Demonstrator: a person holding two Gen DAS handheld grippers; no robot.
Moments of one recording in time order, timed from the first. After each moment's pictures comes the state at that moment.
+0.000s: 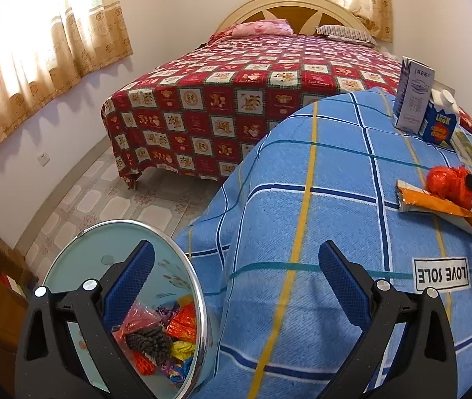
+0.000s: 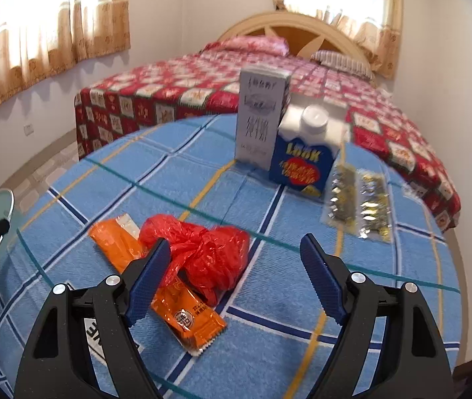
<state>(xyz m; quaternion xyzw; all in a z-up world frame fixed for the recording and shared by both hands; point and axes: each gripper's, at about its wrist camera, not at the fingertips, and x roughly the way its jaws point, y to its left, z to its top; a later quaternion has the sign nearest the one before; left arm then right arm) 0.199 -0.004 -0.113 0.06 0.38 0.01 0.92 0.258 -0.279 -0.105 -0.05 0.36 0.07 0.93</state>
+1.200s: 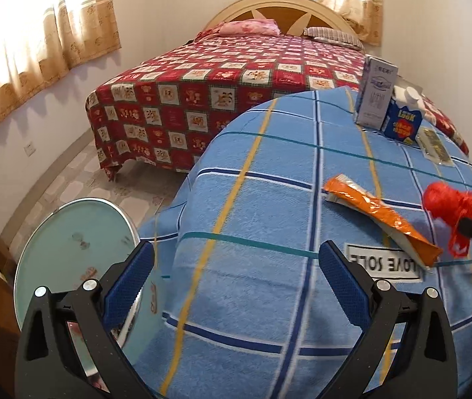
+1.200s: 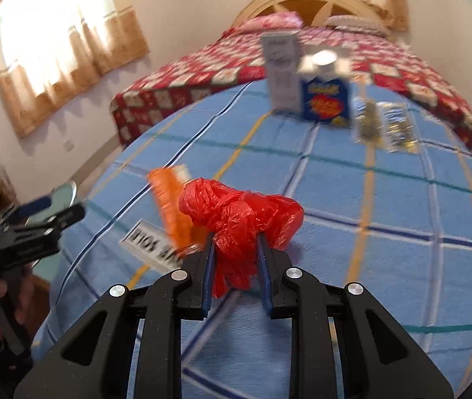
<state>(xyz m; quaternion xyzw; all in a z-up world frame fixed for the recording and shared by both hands) 0.164 -0.047 -0.106 0.03 0.39 -0.02 0.92 0.149 -0.332 -0.094 0.06 0.36 0.10 0.92</state>
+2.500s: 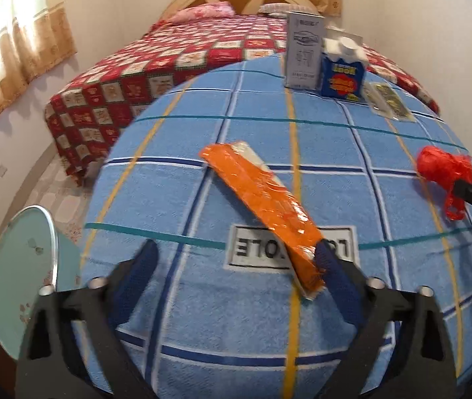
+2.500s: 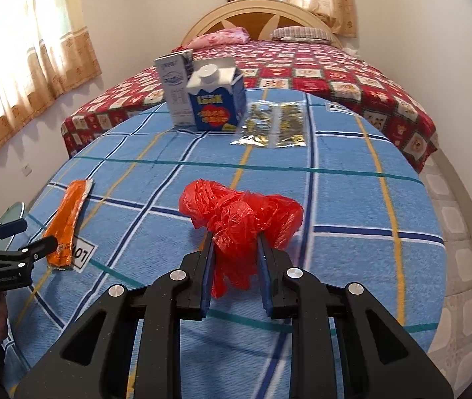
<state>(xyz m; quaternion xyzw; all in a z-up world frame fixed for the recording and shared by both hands) 0.159 -0.134 -0.131 0.08 0.43 -0.10 0.89 0.135 -0.394 -0.104 0.05 0.35 0.03 0.93</state>
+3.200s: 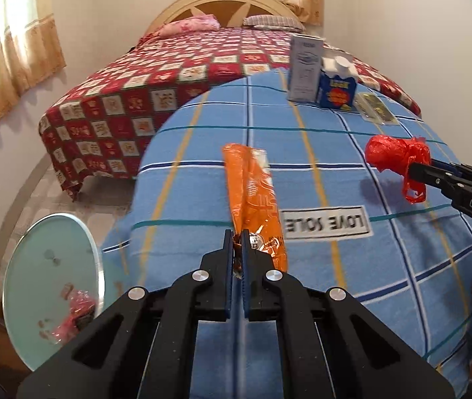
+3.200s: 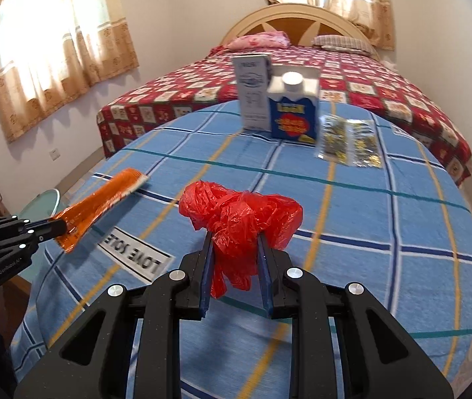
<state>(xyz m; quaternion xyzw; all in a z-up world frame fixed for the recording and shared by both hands) 0.138 -0.069 -0.104 0.08 0.40 -0.13 0.90 0.149 -0.317 -0.093 0.03 0.34 0.10 0.93</state>
